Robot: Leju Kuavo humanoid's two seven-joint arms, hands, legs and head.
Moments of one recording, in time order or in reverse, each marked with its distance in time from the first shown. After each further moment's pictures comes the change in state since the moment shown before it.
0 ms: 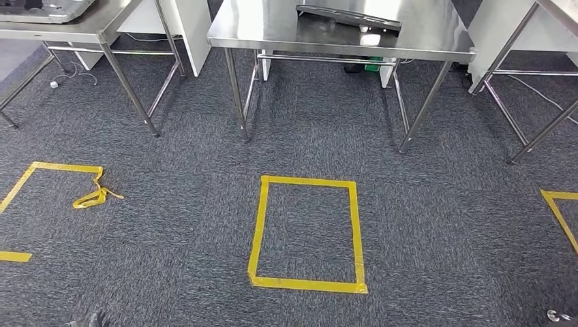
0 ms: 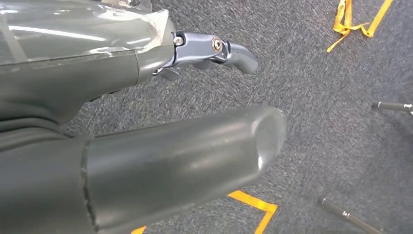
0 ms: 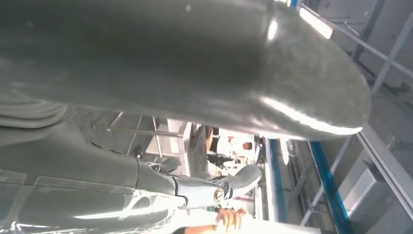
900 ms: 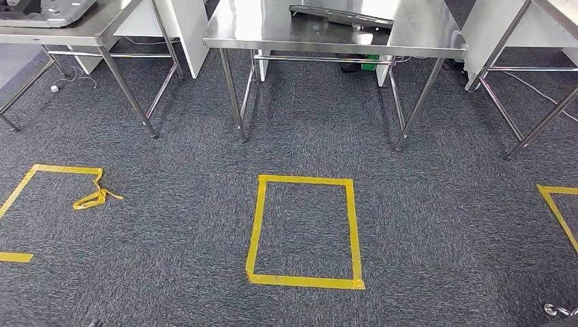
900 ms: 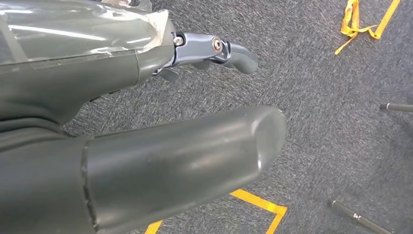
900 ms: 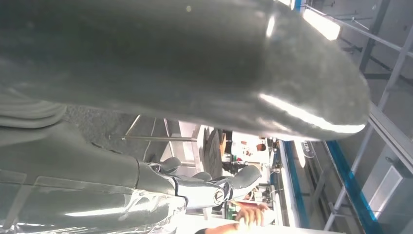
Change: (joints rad) left arm 0.036 0.014 -0.018 0.001 0.021 0.002 -0.005; right arm 0.026 -0.009 0.013 -0.004 -0.081 0.028 0.008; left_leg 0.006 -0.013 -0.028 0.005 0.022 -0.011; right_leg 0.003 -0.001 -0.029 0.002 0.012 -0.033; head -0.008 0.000
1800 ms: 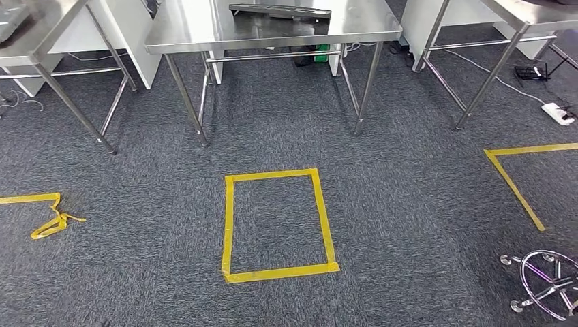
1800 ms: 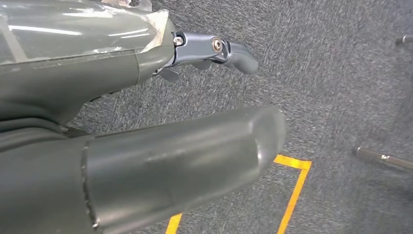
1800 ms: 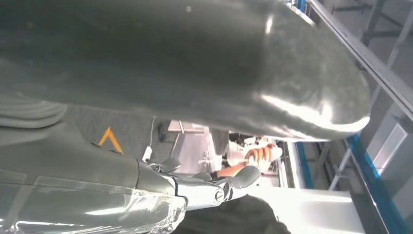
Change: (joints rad) left arm 0.015 -0.002 -0.028 -0.005 0.001 0.001 0.012; right arm 0.019 -0.011 0.005 -0.011 -0.031 0.020 0.004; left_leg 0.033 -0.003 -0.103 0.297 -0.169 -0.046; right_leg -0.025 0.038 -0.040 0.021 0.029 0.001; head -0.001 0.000
